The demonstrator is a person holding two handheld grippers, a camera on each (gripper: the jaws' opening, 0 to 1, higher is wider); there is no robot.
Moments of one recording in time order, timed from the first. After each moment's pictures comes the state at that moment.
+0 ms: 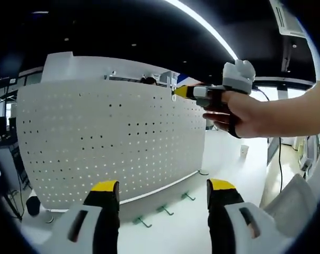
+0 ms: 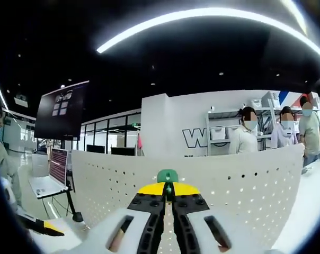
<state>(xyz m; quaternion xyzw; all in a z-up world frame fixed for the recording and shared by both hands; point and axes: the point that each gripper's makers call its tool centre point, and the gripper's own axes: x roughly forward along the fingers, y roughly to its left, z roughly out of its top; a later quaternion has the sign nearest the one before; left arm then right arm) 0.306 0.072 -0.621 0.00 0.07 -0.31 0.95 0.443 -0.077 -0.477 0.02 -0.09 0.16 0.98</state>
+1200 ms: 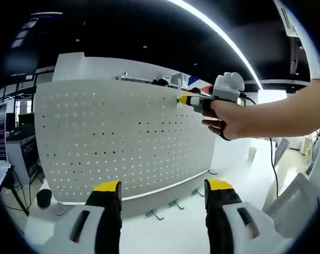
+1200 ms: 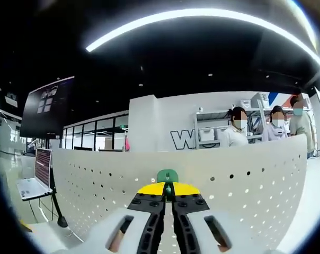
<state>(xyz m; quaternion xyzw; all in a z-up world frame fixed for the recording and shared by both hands) 0.299 0.107 -0.622 -0.01 0.07 -0.27 0.96 0.488 -0.081 -0.490 0.03 -0.10 0.11 0.99</state>
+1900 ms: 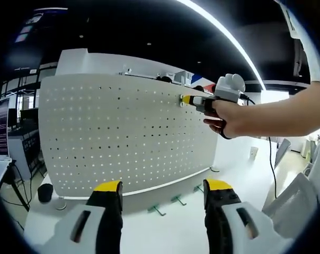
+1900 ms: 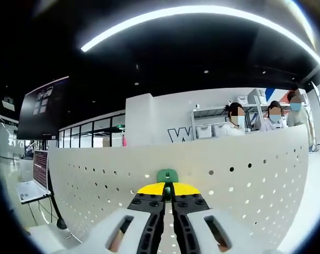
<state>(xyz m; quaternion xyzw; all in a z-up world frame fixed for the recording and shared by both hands) 0.299 0.114 -0.629 -0.02 0.08 -0.26 0.96 0.499 -0.083 -0.499 0.04 -0.08 0.10 0.99</state>
